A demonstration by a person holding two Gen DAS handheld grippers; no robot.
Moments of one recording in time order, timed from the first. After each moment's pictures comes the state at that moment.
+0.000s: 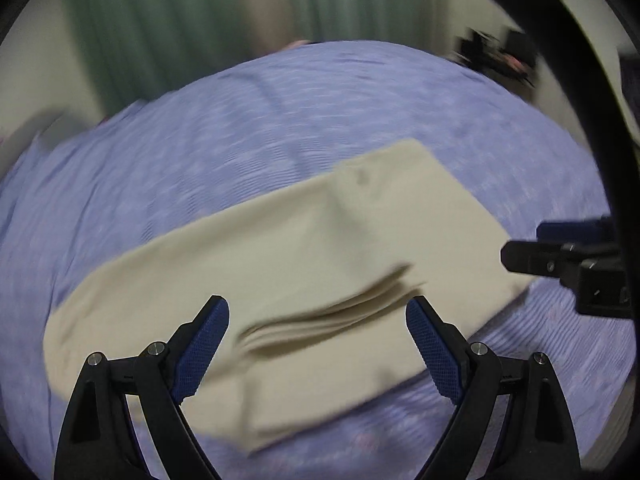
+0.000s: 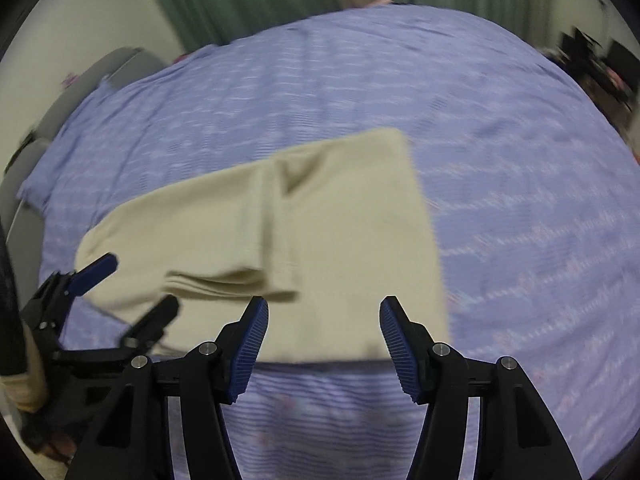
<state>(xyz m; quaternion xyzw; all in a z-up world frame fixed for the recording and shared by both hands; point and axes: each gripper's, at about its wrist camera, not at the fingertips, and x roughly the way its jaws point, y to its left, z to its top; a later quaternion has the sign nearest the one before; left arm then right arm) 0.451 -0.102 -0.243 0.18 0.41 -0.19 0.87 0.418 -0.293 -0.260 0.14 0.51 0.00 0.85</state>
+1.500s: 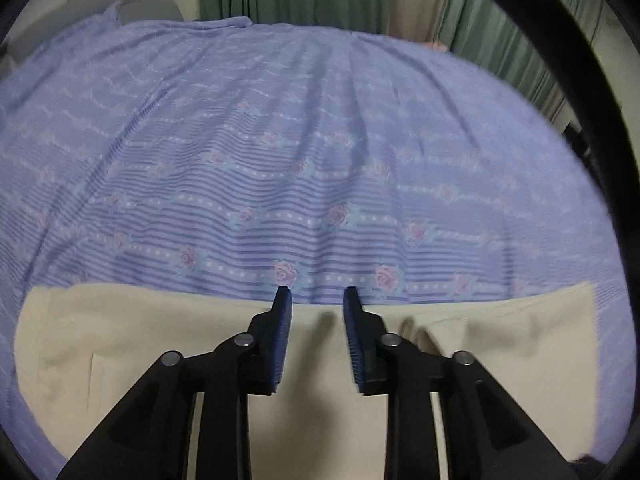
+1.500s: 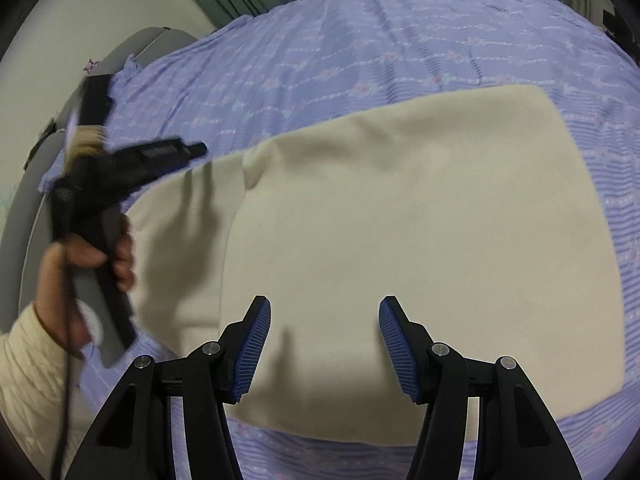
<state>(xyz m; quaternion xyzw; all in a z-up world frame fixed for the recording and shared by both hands) 0.644 0.055 -0.273 -0.05 0.48 -0.06 0.87 0.498 -0.180 -0.317 0.17 0.54 0.09 0.82</state>
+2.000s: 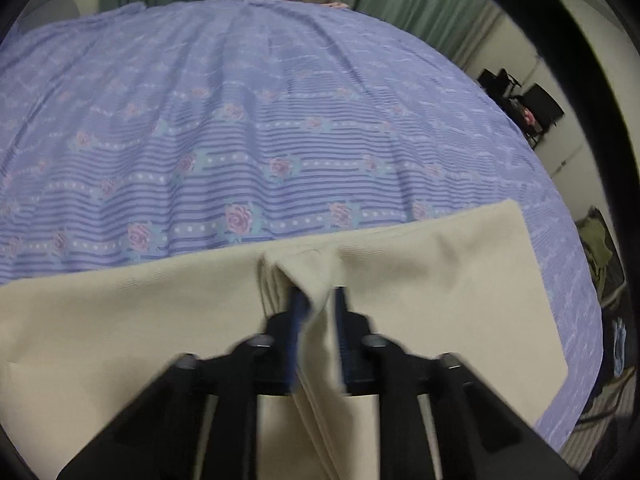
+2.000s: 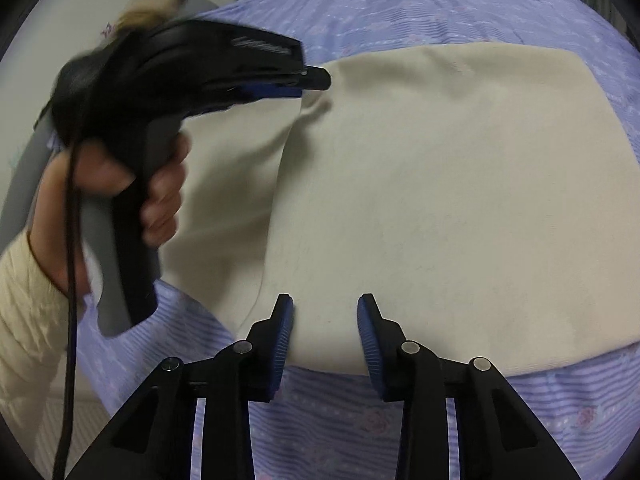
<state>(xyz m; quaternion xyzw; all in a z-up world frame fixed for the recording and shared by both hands) 0.632 0.001 -0.303 -0.03 0.52 -0.22 0.83 0.467 -0.122 -0.340 0.14 0.56 0.13 0.80</state>
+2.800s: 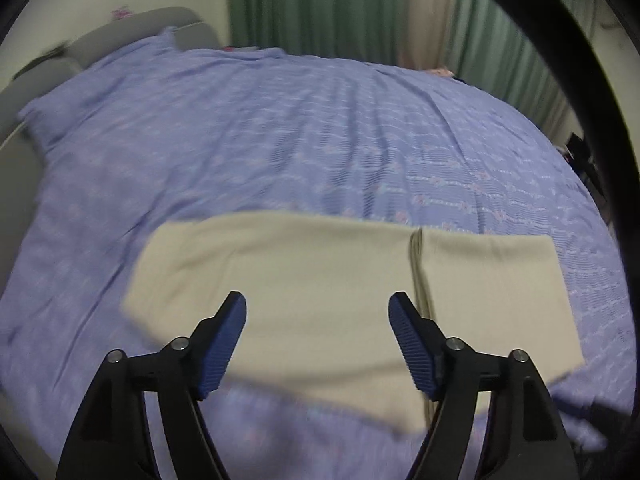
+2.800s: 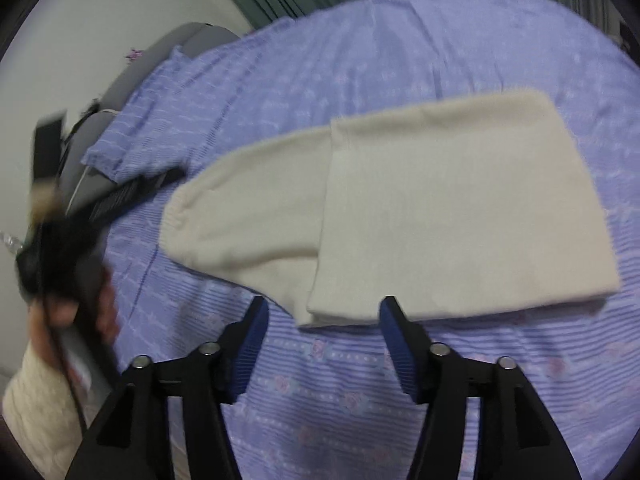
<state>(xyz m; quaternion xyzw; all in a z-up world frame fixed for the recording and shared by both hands) 0.467 0.124 -0.187 -0.03 0.44 0.00 0.90 0.412 -0.147 -0.247 0.16 0.51 0.14 0.83</state>
